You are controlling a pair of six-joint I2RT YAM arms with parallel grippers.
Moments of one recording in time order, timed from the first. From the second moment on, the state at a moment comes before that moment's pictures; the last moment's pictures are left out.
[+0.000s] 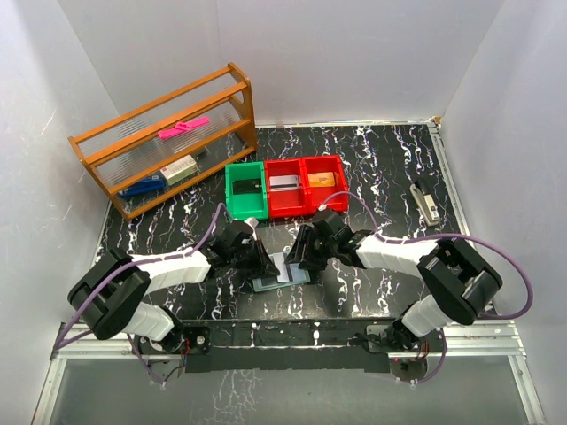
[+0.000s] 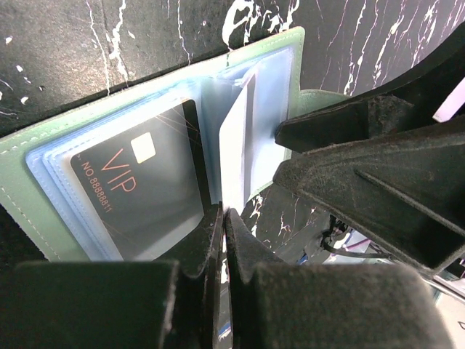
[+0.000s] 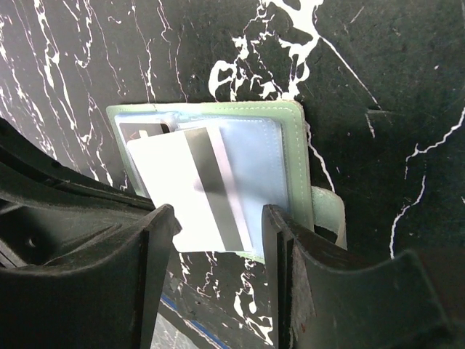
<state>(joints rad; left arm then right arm) -0.76 1.40 0.51 0.05 0.28 -1.03 0.73 1.49 0.66 -0.02 -0.23 0.97</state>
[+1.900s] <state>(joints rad) -0.76 0.99 0.51 -0.13 0.17 -0.94 0.73 1.17 0.54 0.13 -0.22 0.92</state>
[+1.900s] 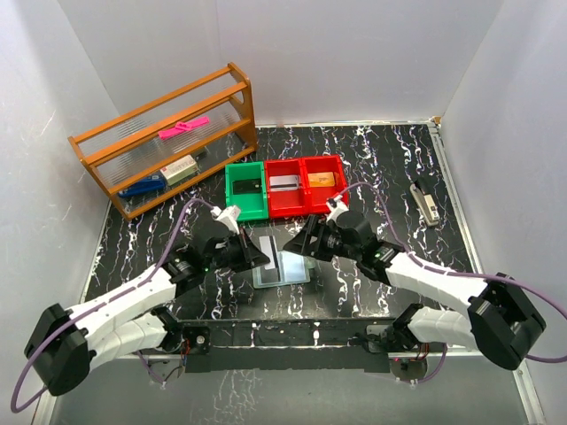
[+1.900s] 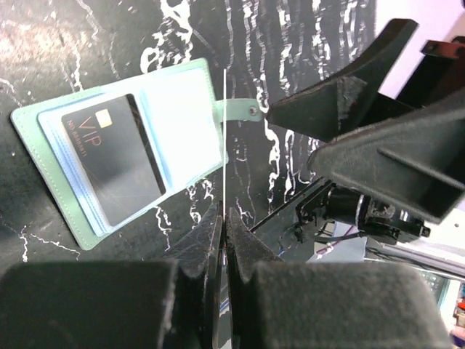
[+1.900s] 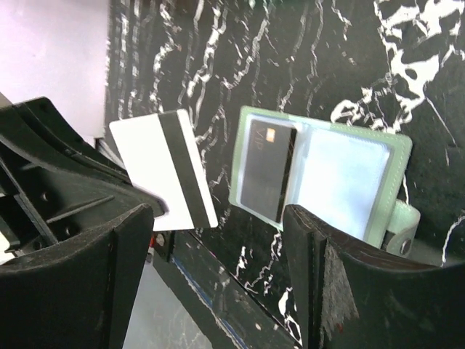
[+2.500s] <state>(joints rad) -0.76 0.87 0.51 0.02 0.32 -0.81 0.47 1.16 0.48 0.52 -0.71 0.99</state>
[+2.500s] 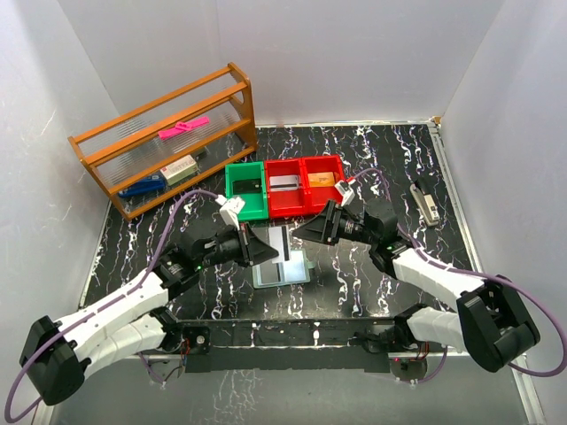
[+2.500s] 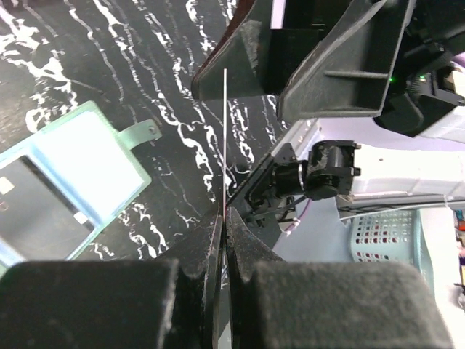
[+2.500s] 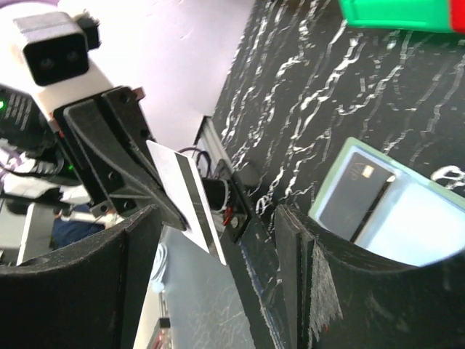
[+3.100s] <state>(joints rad) -0.74 0.95 0.55 0.15 0.50 -0.81 0.48 1.21 0.44 0.75 -0.91 1.08</state>
